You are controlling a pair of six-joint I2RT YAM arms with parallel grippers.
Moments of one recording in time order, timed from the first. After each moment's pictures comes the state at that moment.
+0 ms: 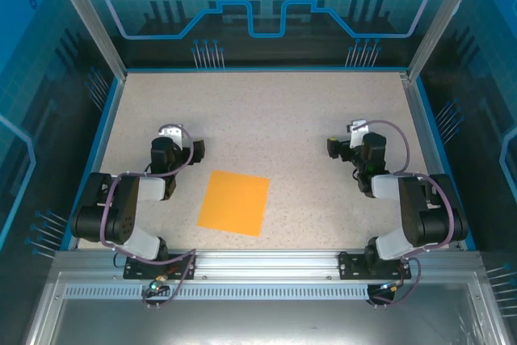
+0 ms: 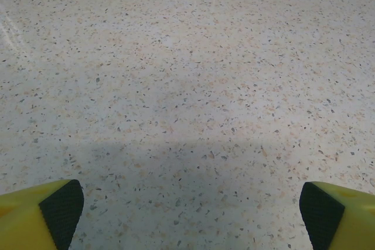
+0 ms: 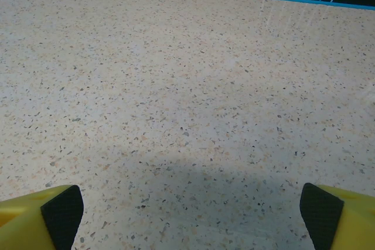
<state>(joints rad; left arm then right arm) -0.02 1.52 0.40 0.66 -0.01 -0.09 0.05 1.50 0.43 0.63 -0.05 -0.07</state>
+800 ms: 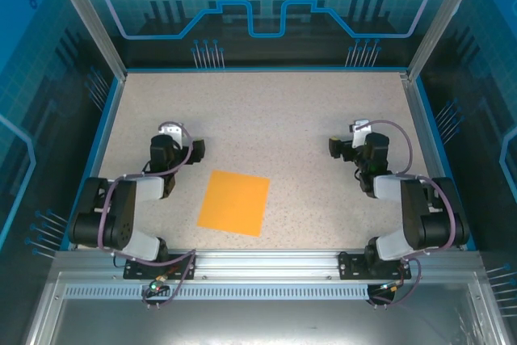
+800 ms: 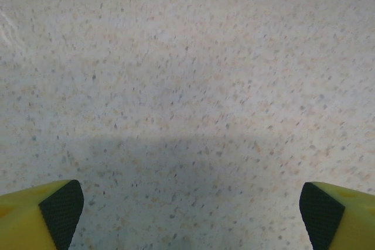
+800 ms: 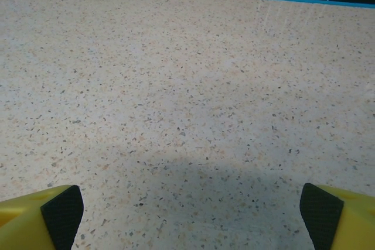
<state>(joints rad) -0.03 1.44 0.46 0.49 0.00 -0.09 0.03 1.45 0.43 0.58 -0.08 -0.06</state>
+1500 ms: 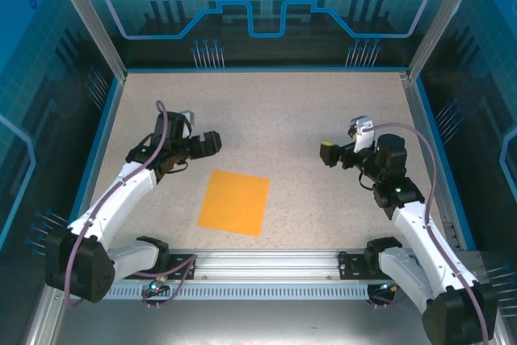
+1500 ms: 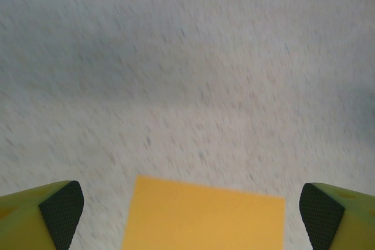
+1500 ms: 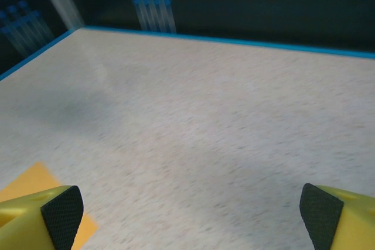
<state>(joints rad) -0.27 1.16 0.88 -0.55 0.10 -0.50 0.18 0.82 0.58 -0.13 -0.34 0.06</state>
